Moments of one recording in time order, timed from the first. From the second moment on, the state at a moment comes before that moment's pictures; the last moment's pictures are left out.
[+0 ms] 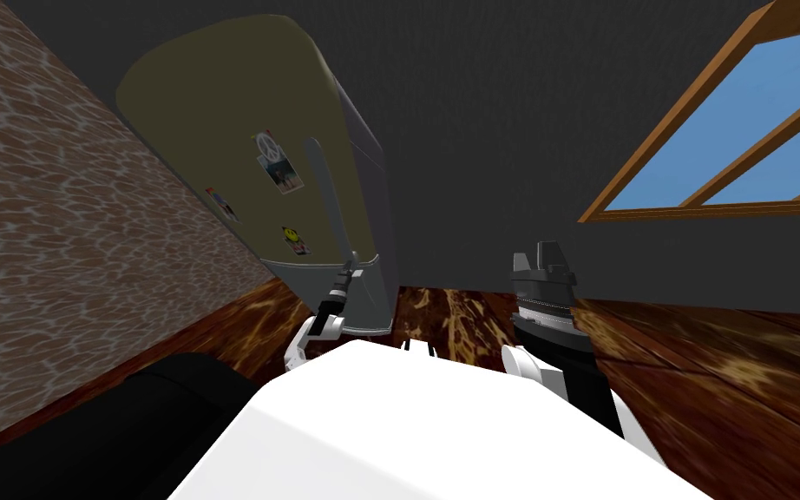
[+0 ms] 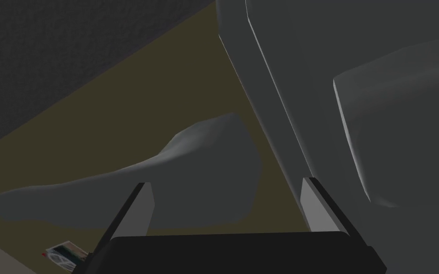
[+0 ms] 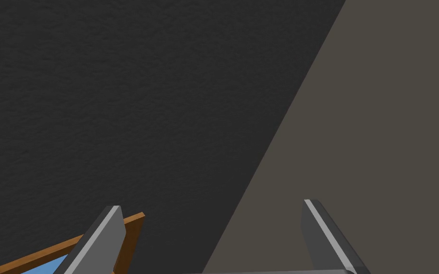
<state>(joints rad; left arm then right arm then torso) 0.38 0.24 0.22 -2.01 -0.02 -0.20 -0.09 0.47 0.03 -0.02 -2.37 0.09 -0.45 0.14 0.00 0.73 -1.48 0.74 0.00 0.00</state>
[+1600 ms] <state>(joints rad) 0.43 0.38 0.31 -2.23 0.00 0.26 -0.07 0.47 0.03 -0.02 -2.37 0.09 -0.45 0.14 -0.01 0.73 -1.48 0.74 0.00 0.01</state>
